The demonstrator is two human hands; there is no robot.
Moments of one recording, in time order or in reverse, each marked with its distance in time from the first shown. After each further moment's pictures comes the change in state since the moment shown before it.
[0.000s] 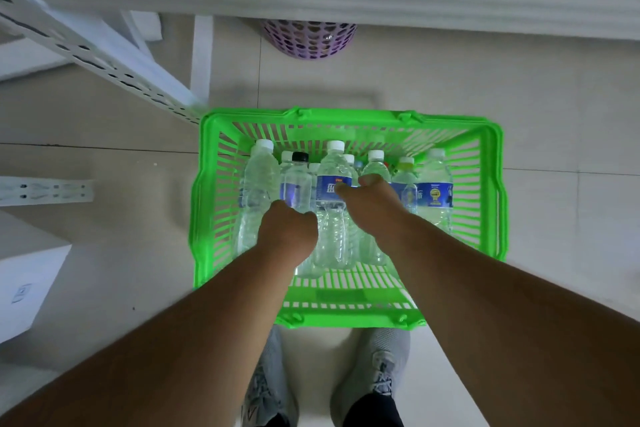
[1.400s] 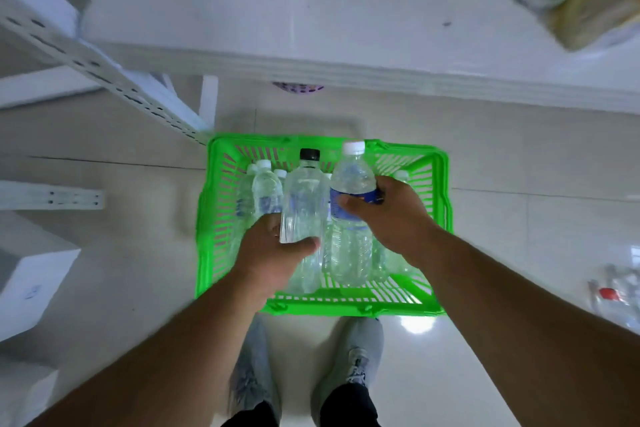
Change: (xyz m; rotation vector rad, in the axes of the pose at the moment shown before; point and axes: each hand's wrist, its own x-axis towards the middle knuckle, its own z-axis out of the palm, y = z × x) left_hand -0.082 -0.013 -0.029 -0.246 -0.012 0.215; right_hand -0.080 -0.001 -0.076 -0.005 0.051 -0.317
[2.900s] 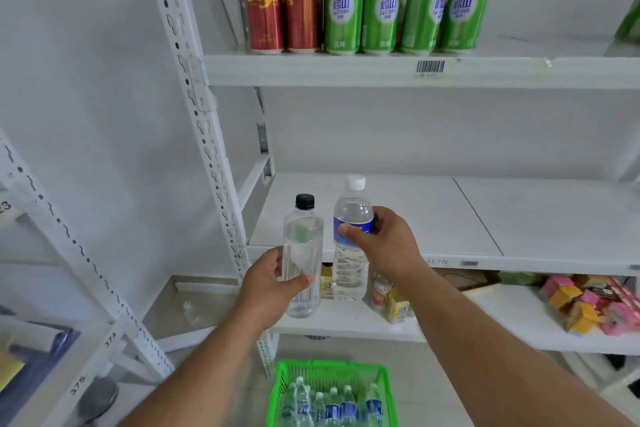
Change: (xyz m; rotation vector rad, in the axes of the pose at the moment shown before) left_hand -0.567 0.326 -0.302 -0.239 0.218 0.786; right_hand -0.566 -0.416 -0.268 0.197 0.307 -0.792
